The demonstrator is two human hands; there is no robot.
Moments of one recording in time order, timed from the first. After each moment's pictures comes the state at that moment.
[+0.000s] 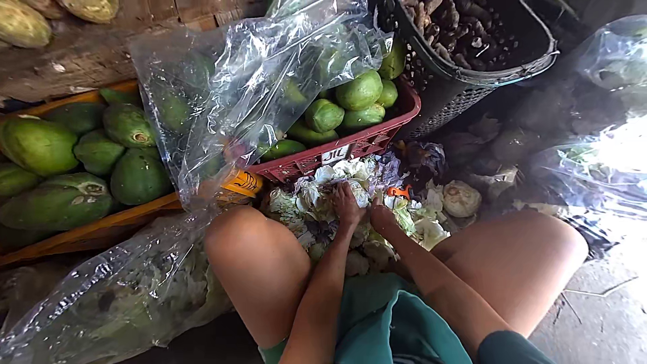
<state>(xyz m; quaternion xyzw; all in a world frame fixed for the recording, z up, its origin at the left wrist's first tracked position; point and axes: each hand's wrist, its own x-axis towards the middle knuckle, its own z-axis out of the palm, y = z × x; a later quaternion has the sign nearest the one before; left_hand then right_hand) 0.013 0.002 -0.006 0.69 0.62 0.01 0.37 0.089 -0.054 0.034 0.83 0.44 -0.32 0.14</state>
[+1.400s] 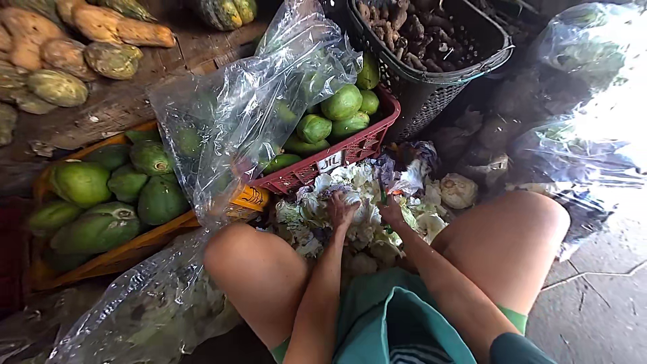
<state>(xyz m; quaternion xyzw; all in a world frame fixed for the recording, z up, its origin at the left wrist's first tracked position) -0.023 0.002 0.003 0.62 0.60 0.15 0.48 0.133 -0.072 0.018 0.83 0.25 -0.43 -0.23</state>
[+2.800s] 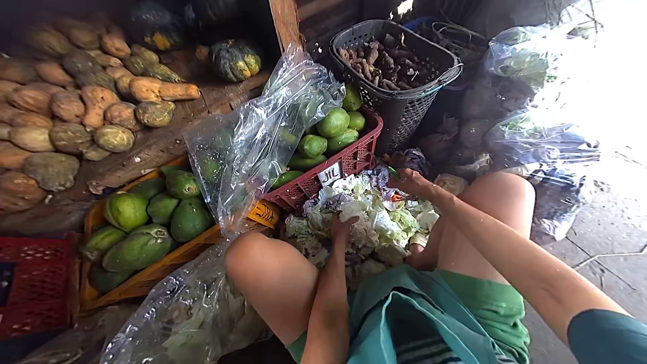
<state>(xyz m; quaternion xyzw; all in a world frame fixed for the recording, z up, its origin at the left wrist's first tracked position) -0.056 -0.026 0.013 0.52 0.61 0.17 0.57 0.188 -0.073 0.170 0.79 0.46 -0.36 -0.17</state>
